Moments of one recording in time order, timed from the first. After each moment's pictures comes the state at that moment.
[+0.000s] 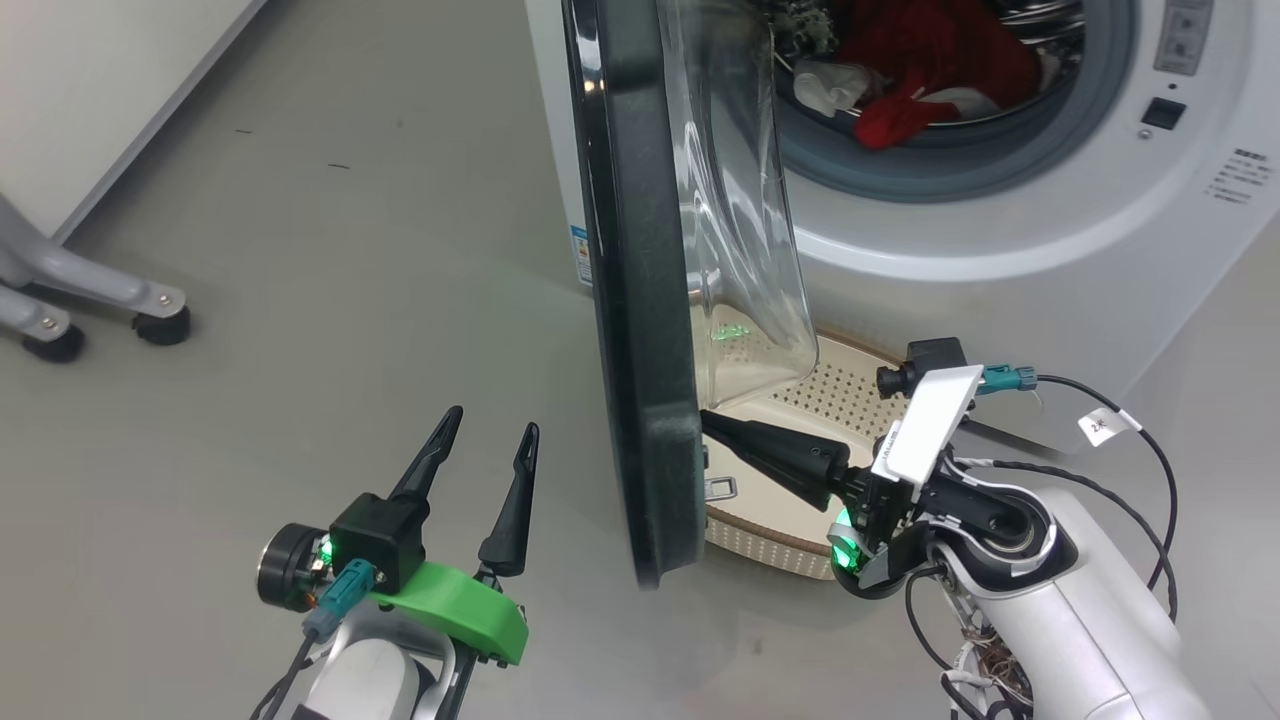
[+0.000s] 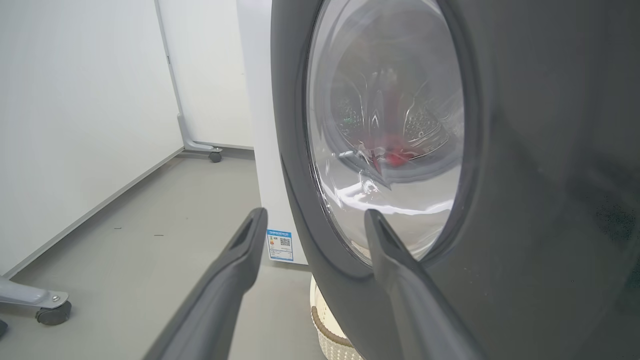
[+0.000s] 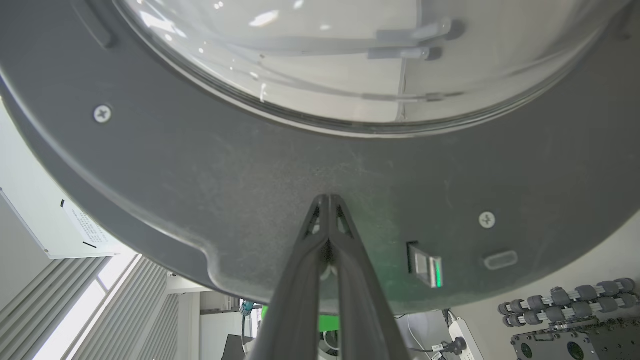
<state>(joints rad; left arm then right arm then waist) -0.22 0.03 -0.41 0.29 -0.34 0.01 -0.25 -0.38 -0.07 0.38 0.30 1.78 0.12 0.74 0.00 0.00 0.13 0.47</state>
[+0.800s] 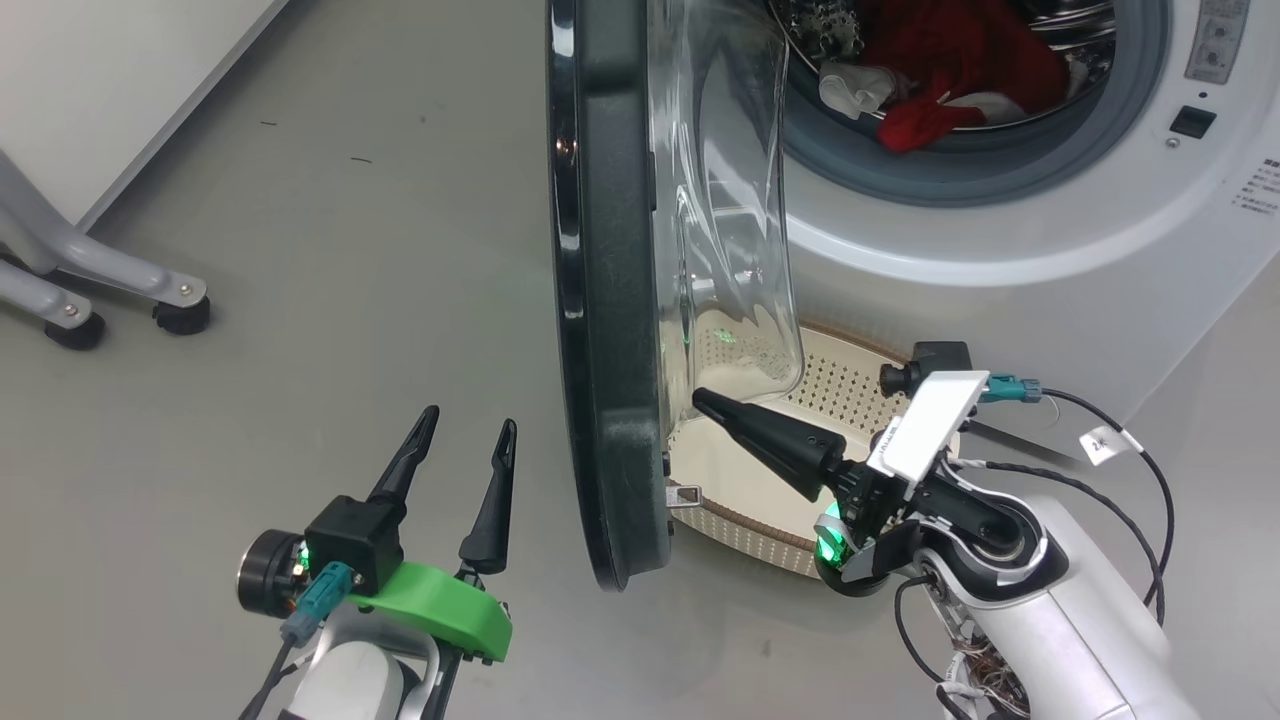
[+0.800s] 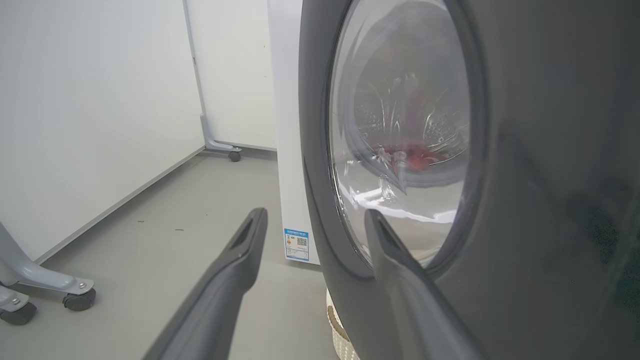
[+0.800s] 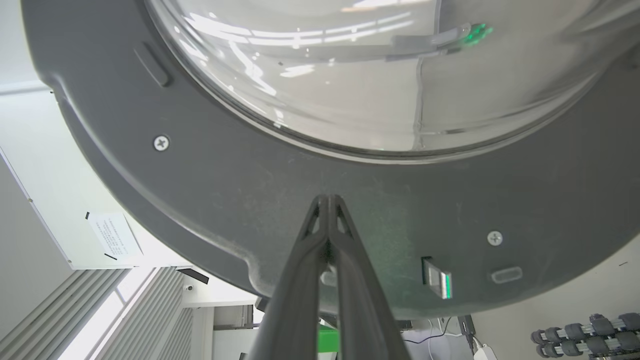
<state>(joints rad) -0.20 0.03 -0.37 0.28 -0.34 0.01 -0.25 -0.36 -0.06 0.42 0.25 1.84 0.12 0.61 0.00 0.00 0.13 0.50</state>
